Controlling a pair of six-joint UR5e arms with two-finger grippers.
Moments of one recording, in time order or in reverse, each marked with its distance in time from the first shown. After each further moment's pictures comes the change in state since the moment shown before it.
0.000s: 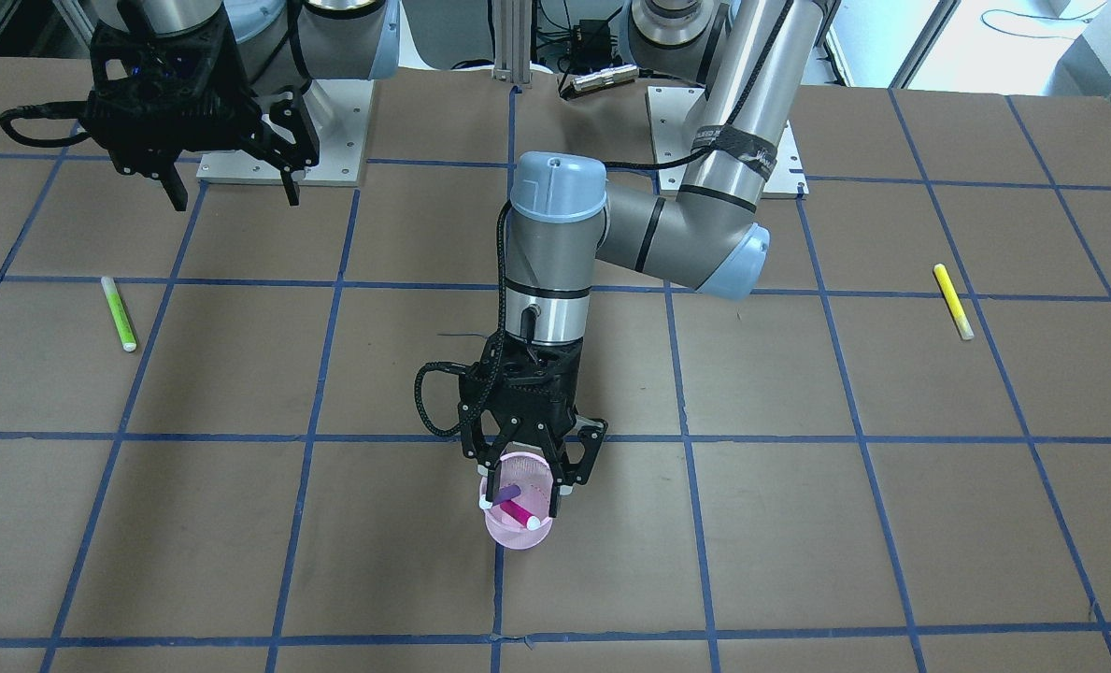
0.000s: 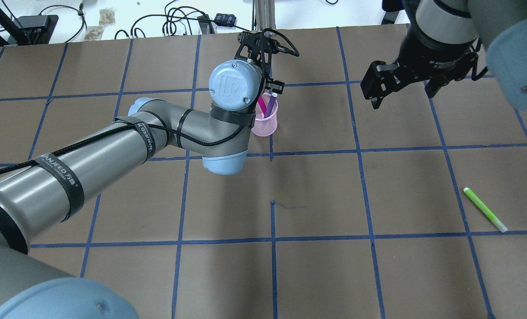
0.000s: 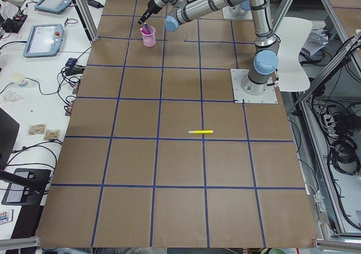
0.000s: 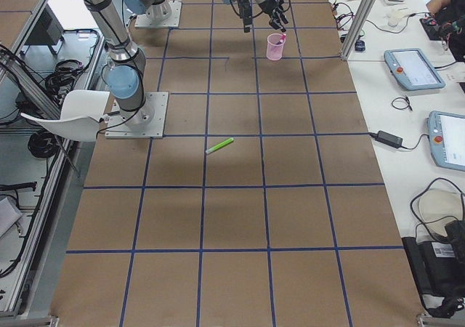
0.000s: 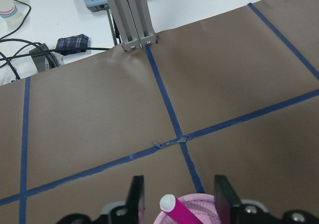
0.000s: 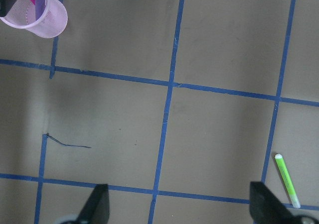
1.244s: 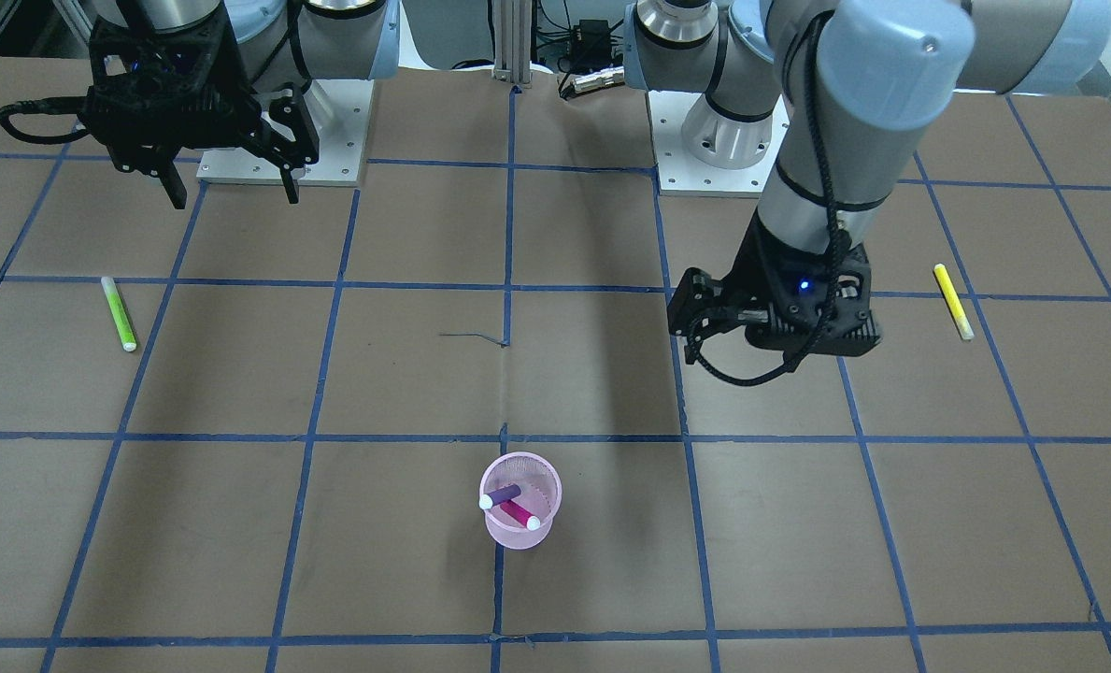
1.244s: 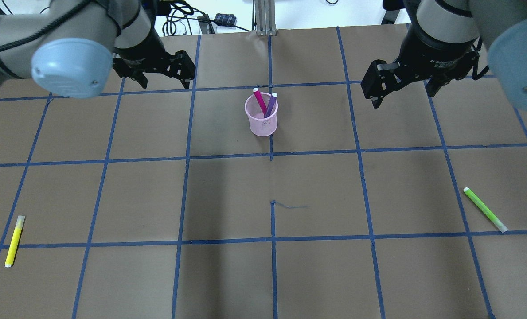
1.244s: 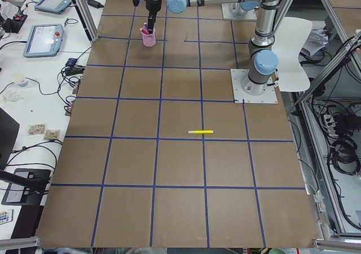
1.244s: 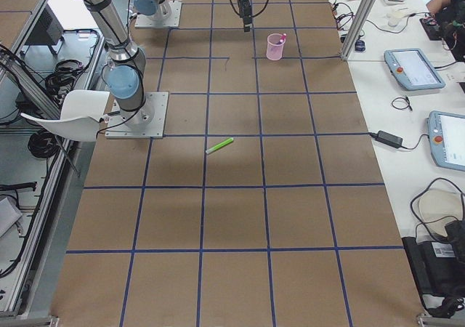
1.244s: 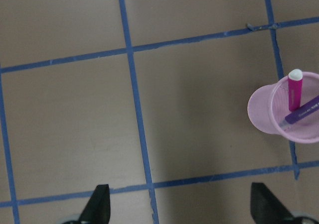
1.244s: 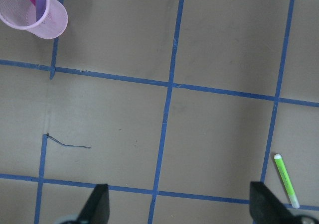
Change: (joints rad) left arm 0.329 0.351 0.180 -1.117 -0.165 -0.003; right arm 0.001 -0.003 -0.001 0.000 -0.001 0.001
